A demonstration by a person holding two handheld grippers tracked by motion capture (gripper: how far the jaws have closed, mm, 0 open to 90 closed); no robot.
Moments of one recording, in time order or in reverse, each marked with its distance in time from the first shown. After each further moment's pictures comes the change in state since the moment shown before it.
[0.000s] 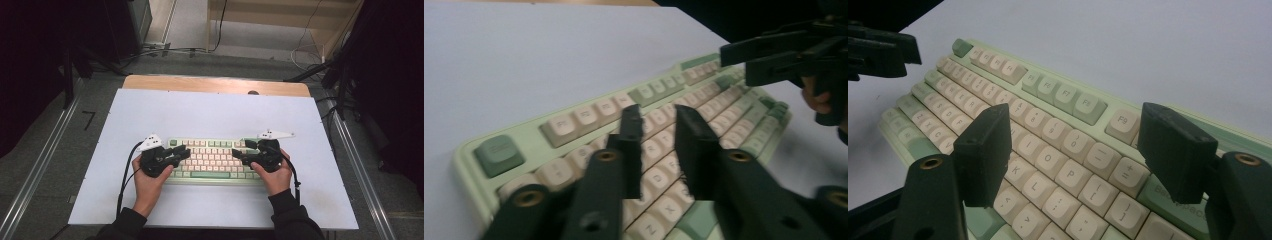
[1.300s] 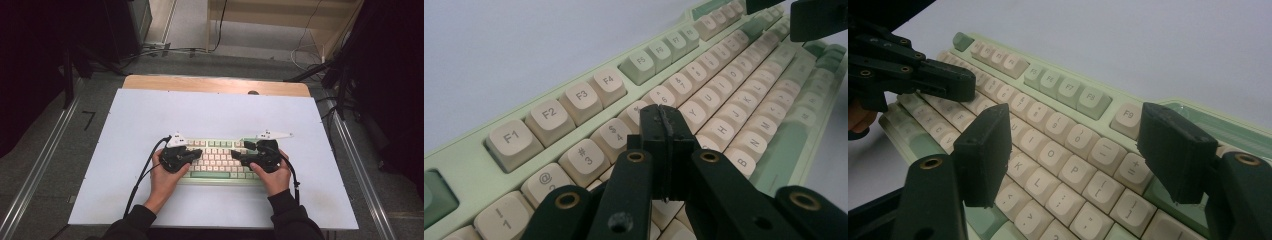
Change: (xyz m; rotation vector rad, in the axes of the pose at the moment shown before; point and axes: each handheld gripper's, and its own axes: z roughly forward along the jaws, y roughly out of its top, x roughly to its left) left arm -0.010 0.003 0.050 0.190 0.060 0.123; right arm 0.001 -0.001 0.003 0.021 0.006 0.004
